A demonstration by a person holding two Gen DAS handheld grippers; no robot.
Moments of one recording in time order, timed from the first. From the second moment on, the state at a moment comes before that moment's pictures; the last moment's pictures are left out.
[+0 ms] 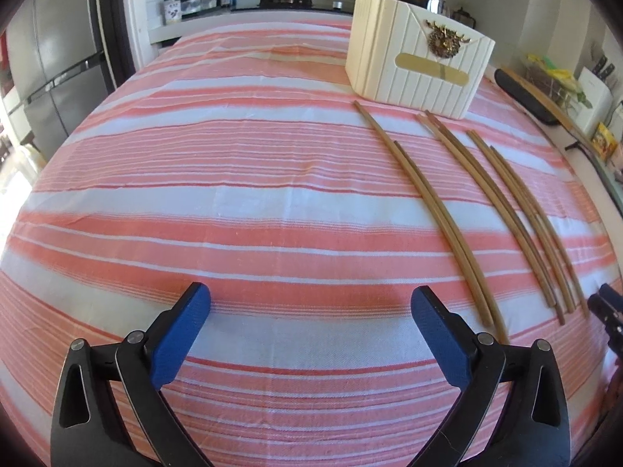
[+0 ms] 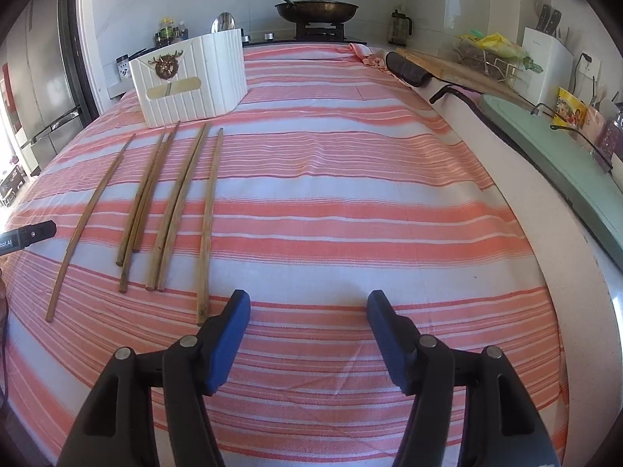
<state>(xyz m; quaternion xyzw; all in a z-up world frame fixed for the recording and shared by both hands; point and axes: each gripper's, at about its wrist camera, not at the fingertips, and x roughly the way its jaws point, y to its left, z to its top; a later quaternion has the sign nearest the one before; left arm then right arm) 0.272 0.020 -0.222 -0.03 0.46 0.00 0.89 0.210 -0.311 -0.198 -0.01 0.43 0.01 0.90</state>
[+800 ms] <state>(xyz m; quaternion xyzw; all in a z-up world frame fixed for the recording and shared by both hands) 0.266 0.011 -0.223 0.00 0.47 0.00 0.88 0.209 -0.313 -0.199 -0.01 0.43 0.01 0.90</state>
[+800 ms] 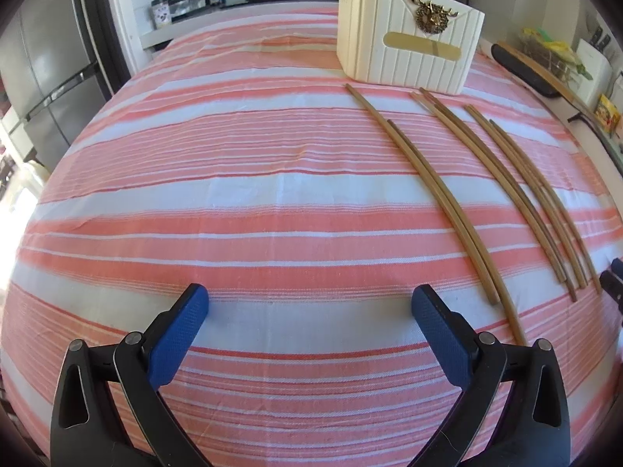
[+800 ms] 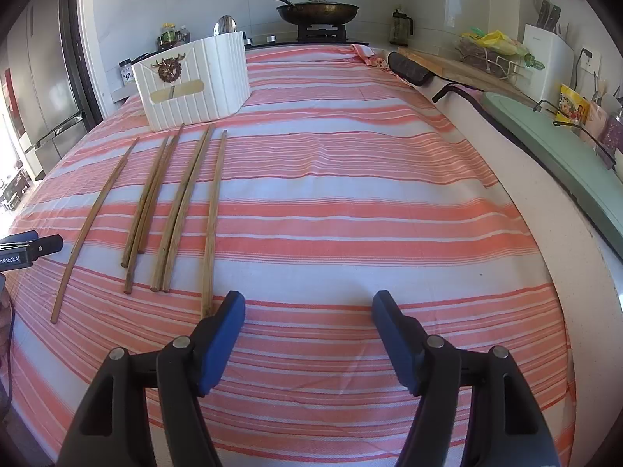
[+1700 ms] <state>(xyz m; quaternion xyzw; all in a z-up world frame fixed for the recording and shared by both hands) 0.275 0.023 -0.189 -0.10 0.45 -0.04 0.89 0.209 -0.313 -0.199 0.00 0.43 0.02 0.90</state>
